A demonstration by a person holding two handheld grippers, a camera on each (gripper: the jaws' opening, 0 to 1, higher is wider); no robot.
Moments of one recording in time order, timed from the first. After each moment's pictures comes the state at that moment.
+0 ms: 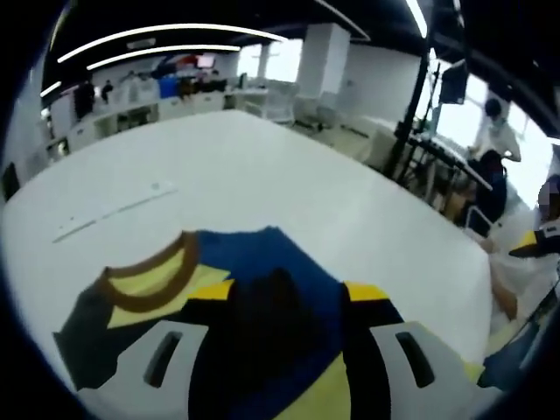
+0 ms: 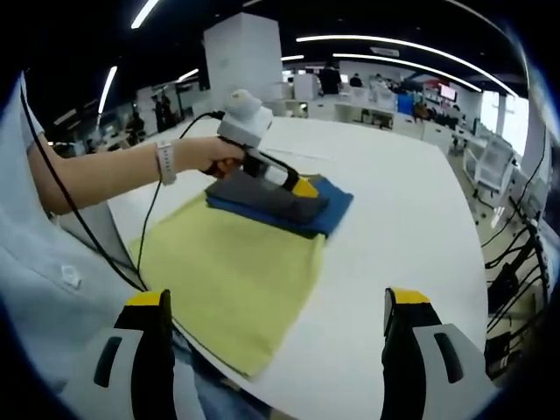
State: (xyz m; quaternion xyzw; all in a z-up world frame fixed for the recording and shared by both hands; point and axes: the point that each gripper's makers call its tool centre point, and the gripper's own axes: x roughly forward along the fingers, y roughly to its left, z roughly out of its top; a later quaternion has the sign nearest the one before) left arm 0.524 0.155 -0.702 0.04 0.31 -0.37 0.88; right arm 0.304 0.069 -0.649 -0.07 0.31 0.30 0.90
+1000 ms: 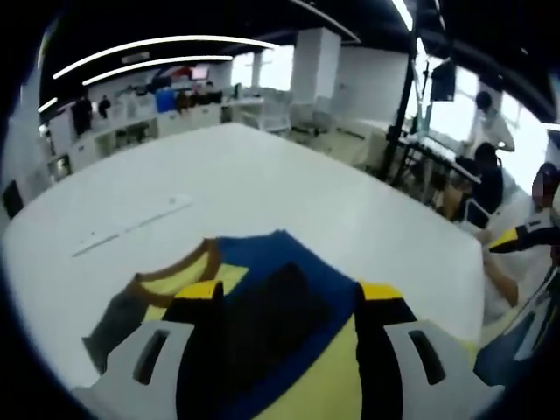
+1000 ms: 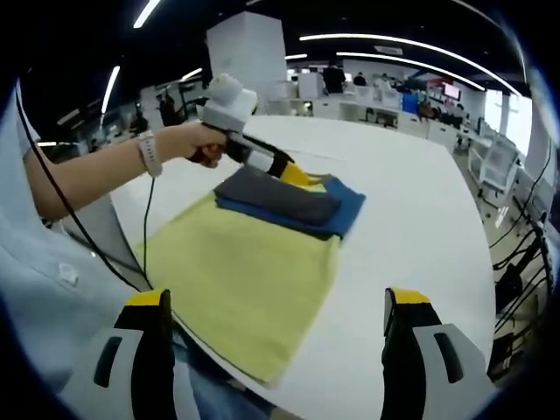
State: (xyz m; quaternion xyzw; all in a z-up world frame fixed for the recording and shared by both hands) left arm 0.508 0.189 -0.670 0.06 0.28 -0.37 0.88; right arm 0.301 0.090 -0.650 -0.07 0.31 0.31 0.90
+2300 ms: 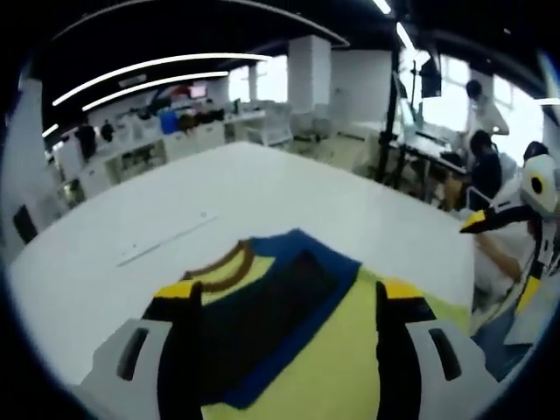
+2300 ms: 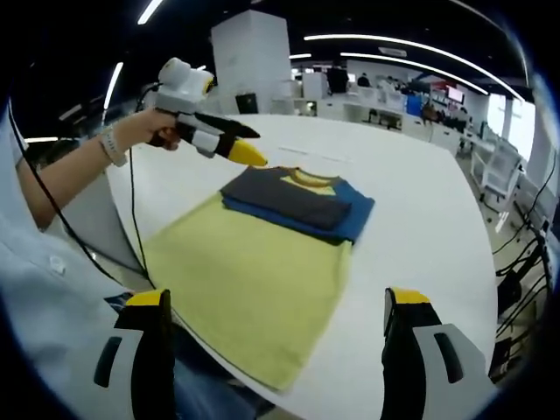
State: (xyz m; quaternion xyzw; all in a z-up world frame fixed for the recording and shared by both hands) left arm 0.470 0.258 -0.620 0.10 0.24 -0.37 0.89; right arm 0.300 0.110 -0.647 -0.08 0.31 0.31 0.89
